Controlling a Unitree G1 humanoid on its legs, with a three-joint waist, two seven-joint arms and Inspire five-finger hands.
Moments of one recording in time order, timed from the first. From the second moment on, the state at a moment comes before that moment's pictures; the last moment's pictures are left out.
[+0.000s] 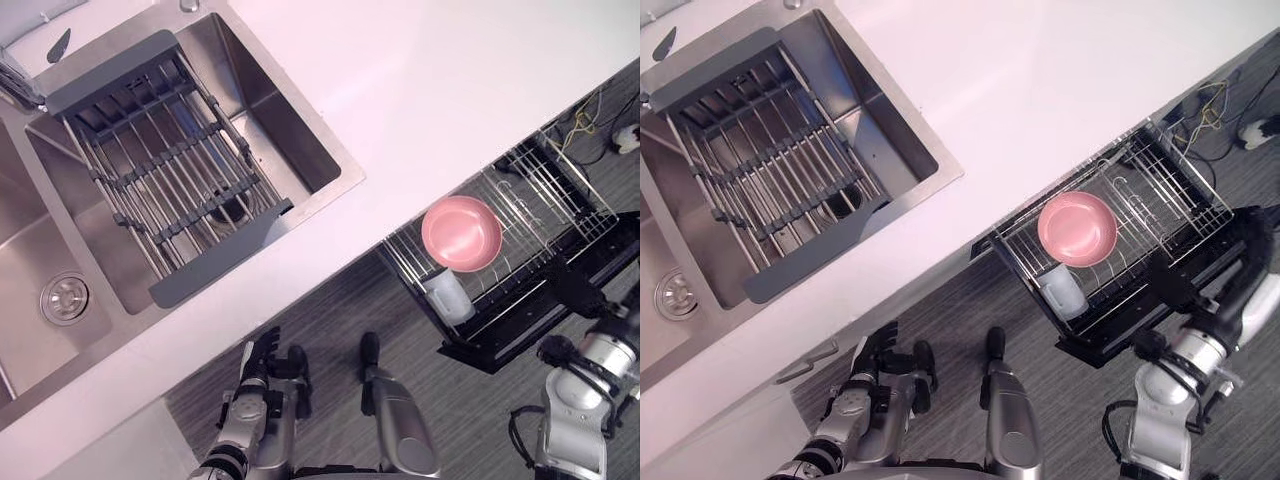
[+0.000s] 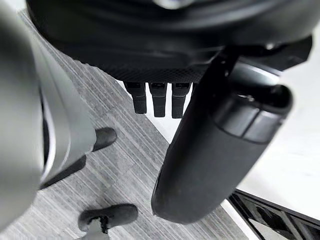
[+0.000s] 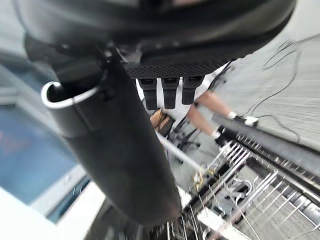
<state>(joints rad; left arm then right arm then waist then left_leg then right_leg) -0.11 0.03 -0.07 0.92 0.00 -0.15 0.18 0.20 -0.06 -0.52 -0.19 -0.11 -0.13 -0.46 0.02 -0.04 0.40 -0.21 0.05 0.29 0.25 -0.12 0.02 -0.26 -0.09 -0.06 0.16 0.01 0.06</state>
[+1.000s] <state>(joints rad) -0.06 0.05 -0.03 0.90 0.00 -0.13 0.15 0.32 -0.06 -0.33 0.27 0.65 -0.14 -0.13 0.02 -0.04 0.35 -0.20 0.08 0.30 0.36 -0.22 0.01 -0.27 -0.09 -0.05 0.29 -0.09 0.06</state>
